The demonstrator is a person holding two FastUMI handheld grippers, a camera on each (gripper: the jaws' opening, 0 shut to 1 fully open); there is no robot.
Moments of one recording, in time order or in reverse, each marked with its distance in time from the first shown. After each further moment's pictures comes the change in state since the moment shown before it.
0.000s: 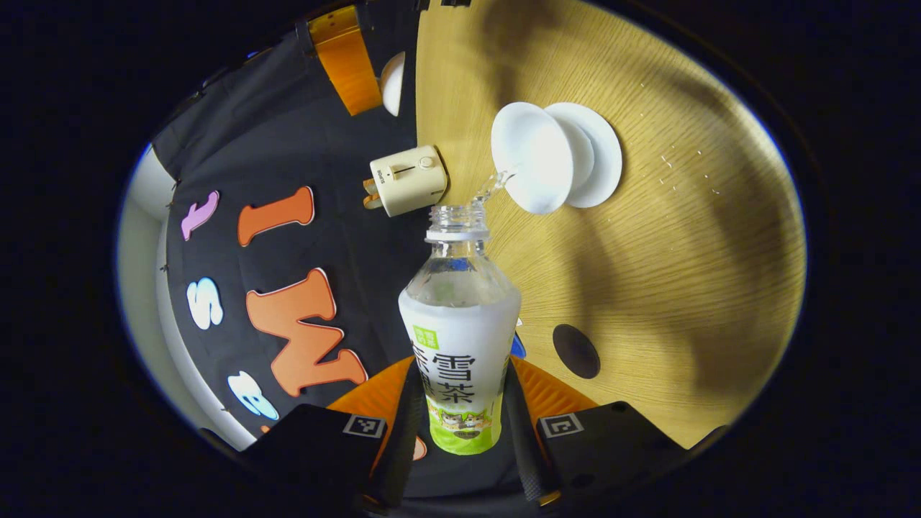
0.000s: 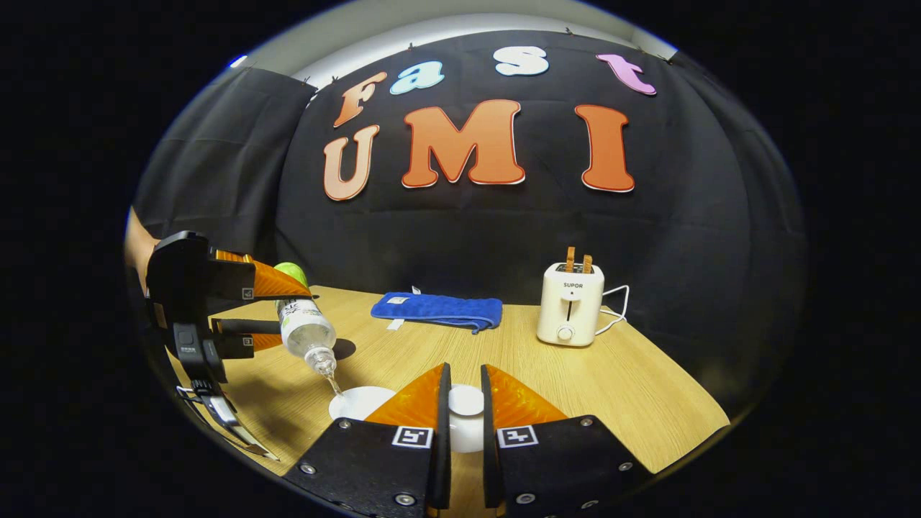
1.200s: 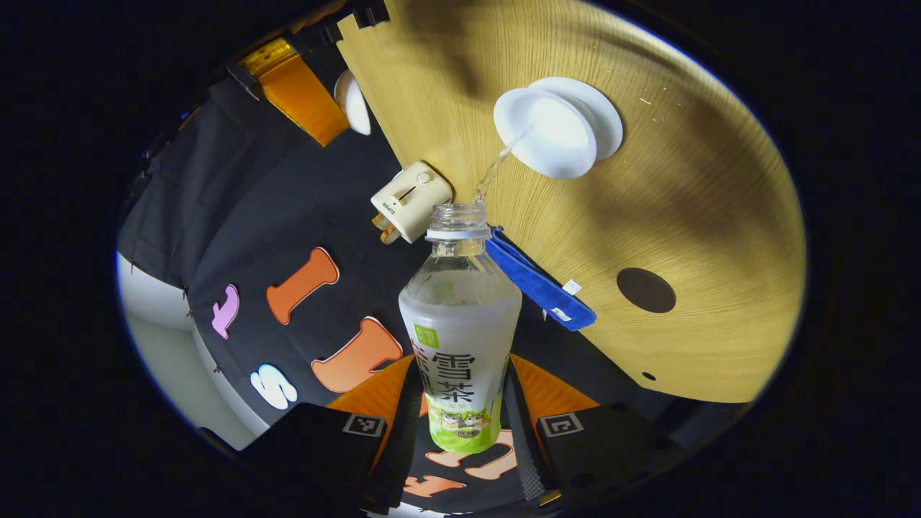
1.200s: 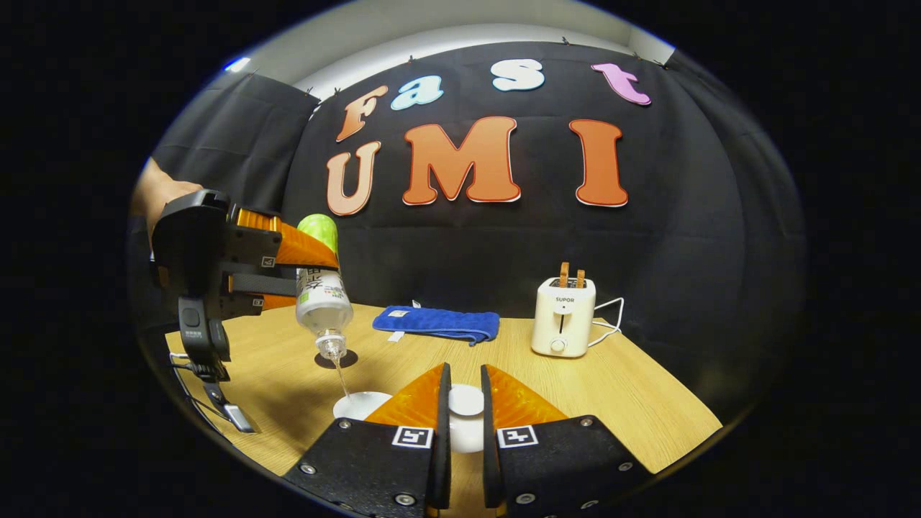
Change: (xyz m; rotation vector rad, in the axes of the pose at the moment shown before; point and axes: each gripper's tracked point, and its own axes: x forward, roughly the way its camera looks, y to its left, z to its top) left arm -0.005 0.079 0.004 0.410 -0.003 0.103; right arm -0.018 -0.007 0.014 0.002 -0.059 0.008
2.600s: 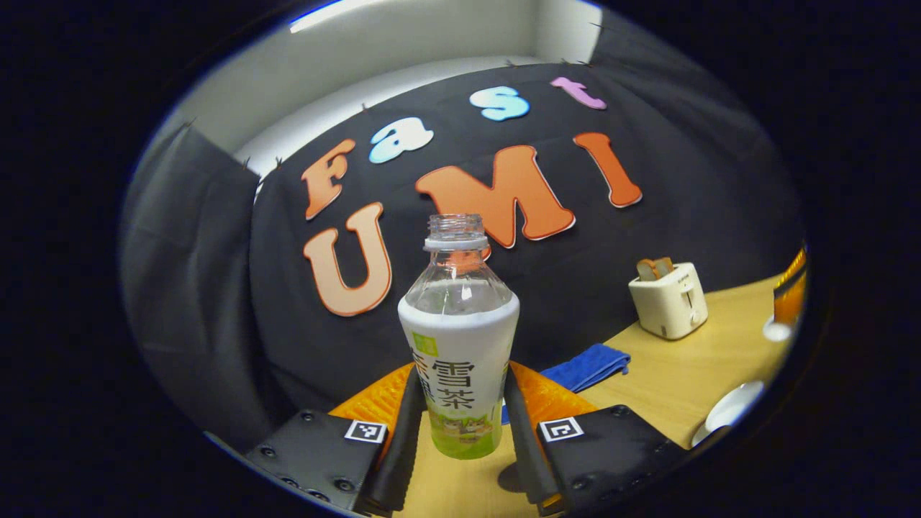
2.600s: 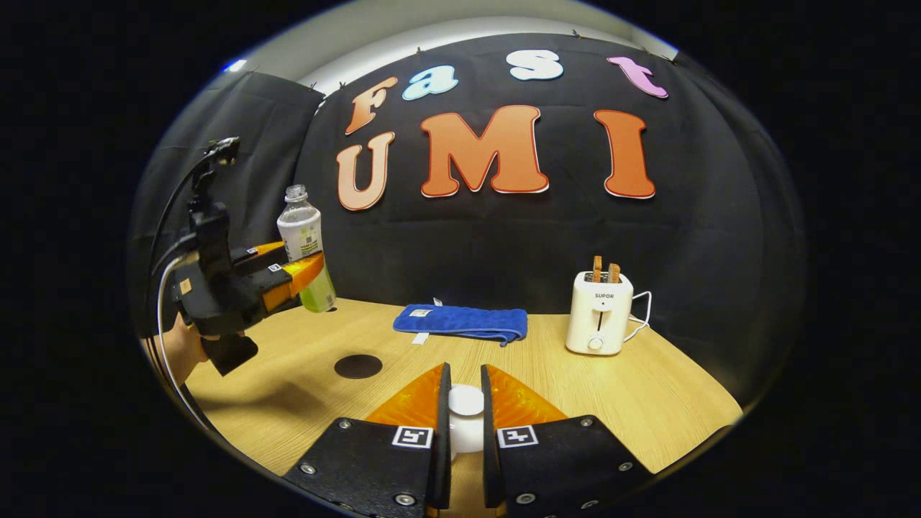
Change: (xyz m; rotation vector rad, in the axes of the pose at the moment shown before) left arm 0.019 -0.072 -0.133 -2.062 0.150 0.465; right arm 0.035 0.058 -0.002 0.012 0.039 0.041
